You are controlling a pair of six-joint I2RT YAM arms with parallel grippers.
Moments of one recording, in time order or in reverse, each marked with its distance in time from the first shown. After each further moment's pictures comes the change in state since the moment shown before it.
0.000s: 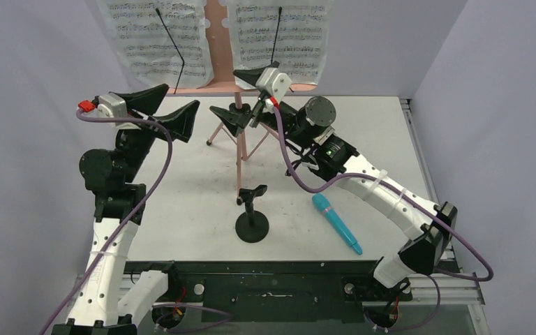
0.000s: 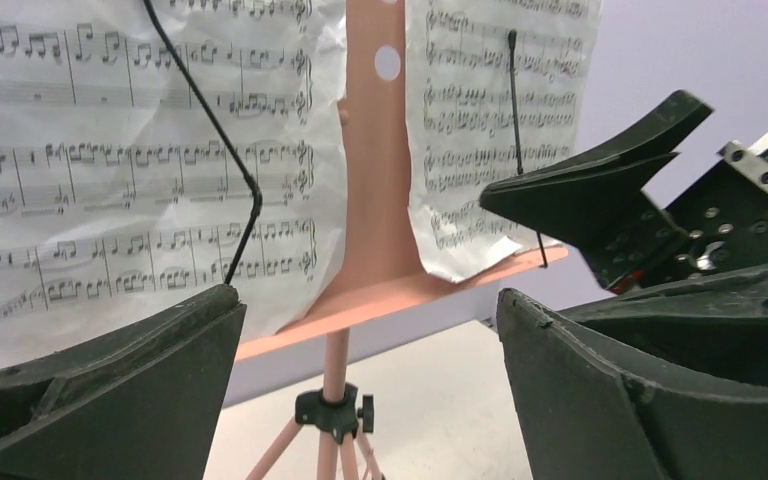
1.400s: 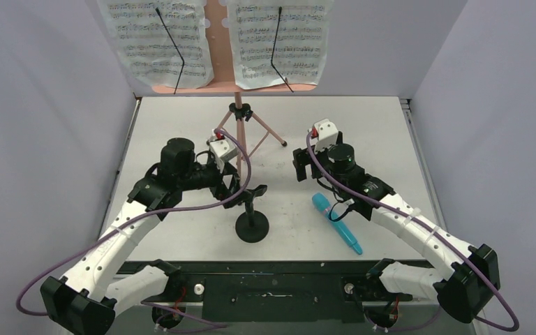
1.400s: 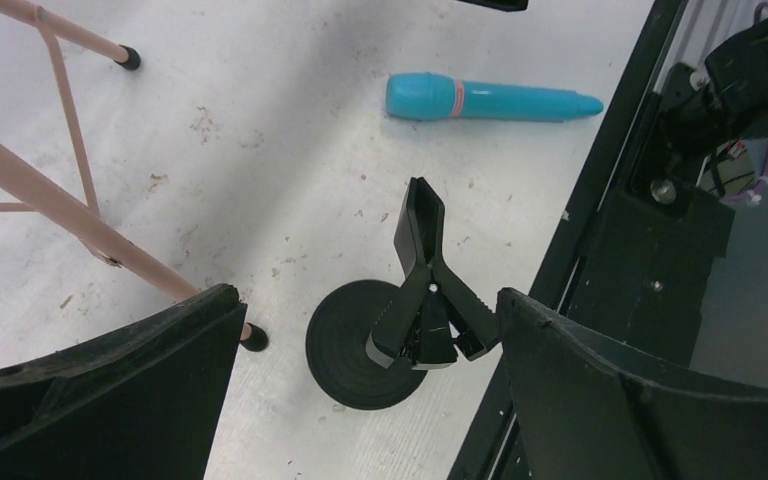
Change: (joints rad) left arm -0.375 0.106 -0.053 -0.903 0.188 0.519; right arm -0.216 -0.441 -0.724 -0.463 0.441 0.261
